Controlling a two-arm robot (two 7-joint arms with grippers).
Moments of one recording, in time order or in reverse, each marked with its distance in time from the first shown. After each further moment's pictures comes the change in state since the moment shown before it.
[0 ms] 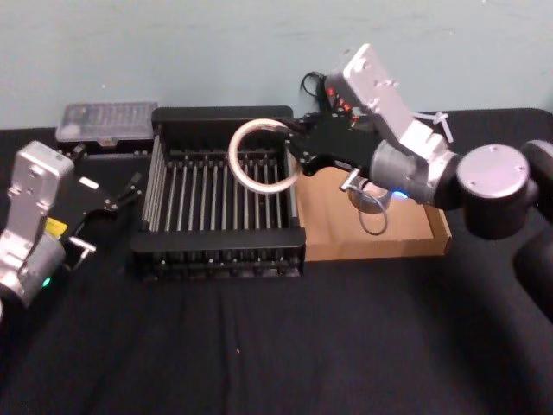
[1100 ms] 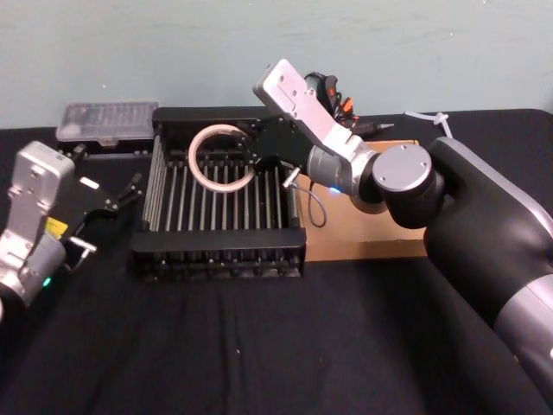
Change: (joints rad) left arm 0.000 0.000 0.000 0.000 0.000 0.000 0.000; right arm 0.175 -0.244 -0.041 0.435 -0.154 -0.145 -0.047
